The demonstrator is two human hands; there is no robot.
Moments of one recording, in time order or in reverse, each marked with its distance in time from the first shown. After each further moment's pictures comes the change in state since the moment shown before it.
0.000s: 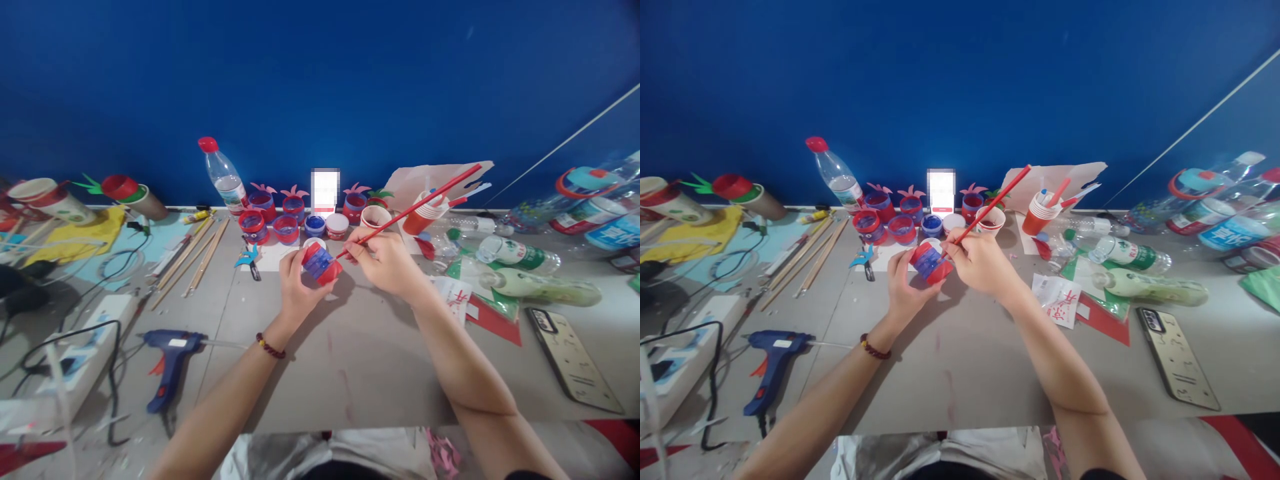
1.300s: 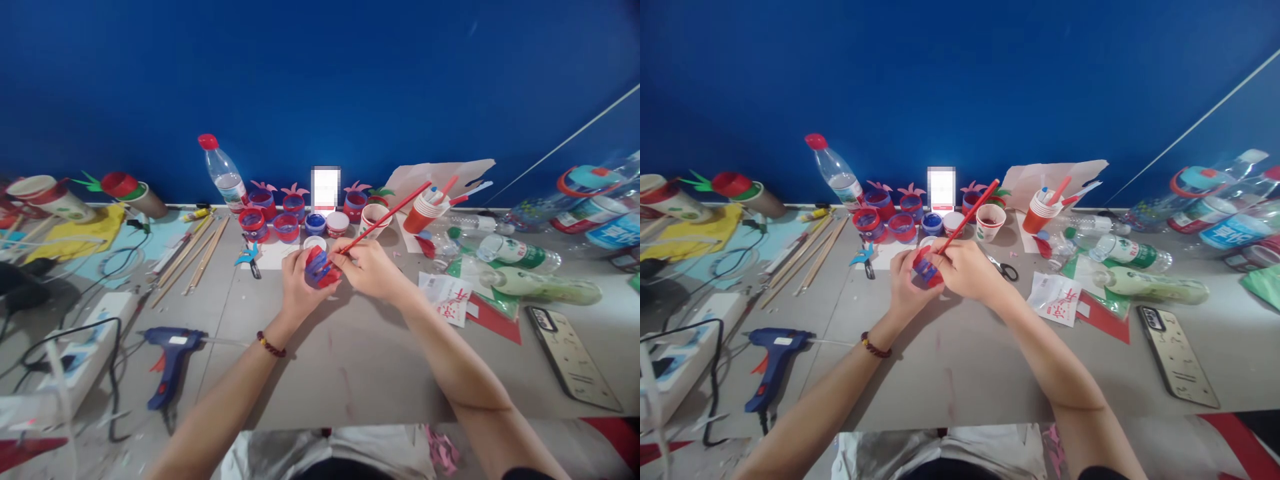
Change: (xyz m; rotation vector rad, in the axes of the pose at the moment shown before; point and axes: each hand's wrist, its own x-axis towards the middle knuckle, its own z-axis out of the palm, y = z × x) left_hand -0.003 0.000 0.000 0.045 -0.060 0.026; right_hand -0.001 -0.002 0.021 0.030 -0.119 -0.034
